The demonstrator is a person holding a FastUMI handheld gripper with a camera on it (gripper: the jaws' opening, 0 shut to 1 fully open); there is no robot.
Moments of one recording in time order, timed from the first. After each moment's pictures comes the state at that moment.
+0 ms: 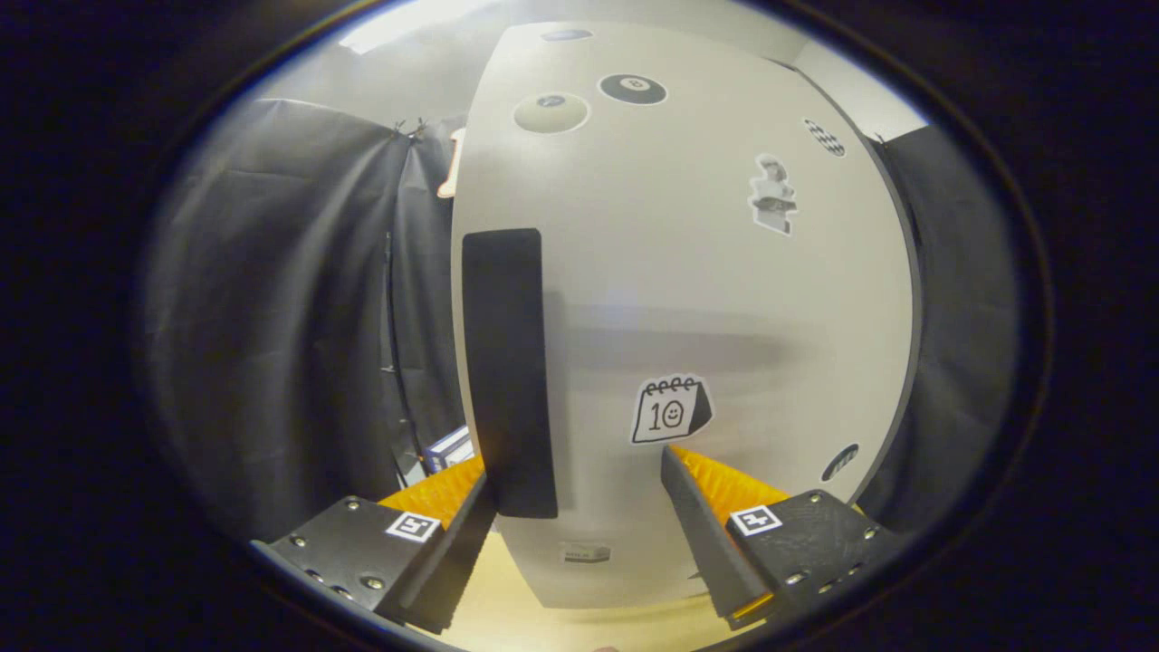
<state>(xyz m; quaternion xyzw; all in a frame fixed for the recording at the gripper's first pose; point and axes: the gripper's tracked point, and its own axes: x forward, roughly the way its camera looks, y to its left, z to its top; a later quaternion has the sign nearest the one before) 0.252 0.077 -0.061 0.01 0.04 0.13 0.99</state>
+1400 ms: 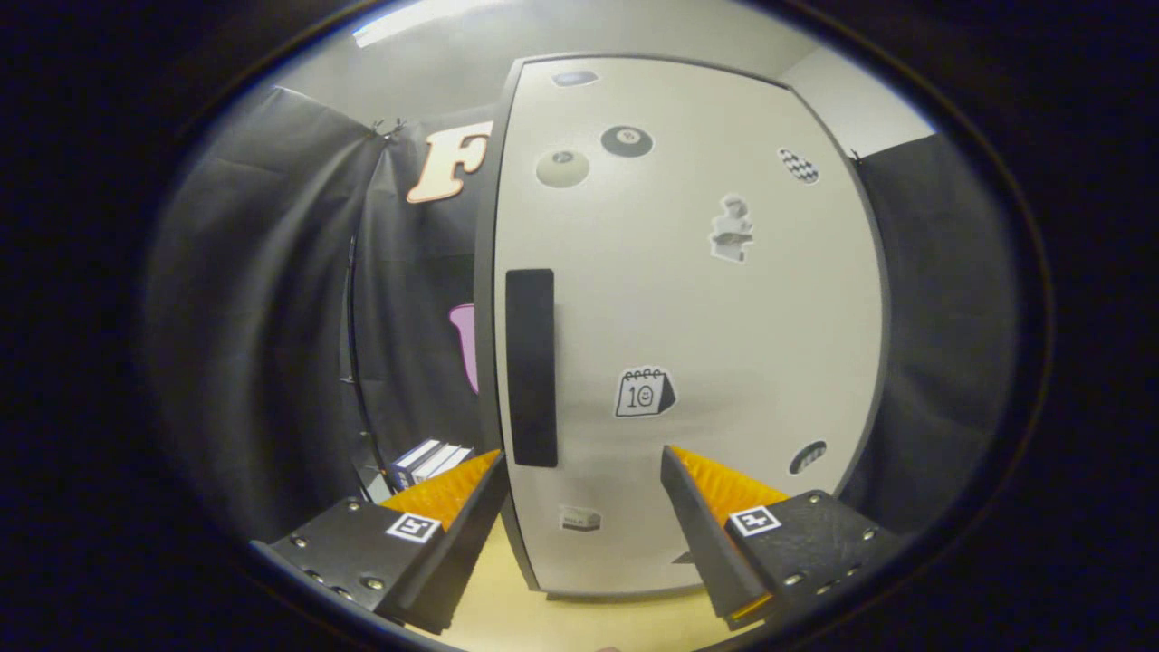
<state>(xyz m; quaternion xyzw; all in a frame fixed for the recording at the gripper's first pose) 0.214 0.060 -0.045 0.01 0.02 0.06 1.00</state>
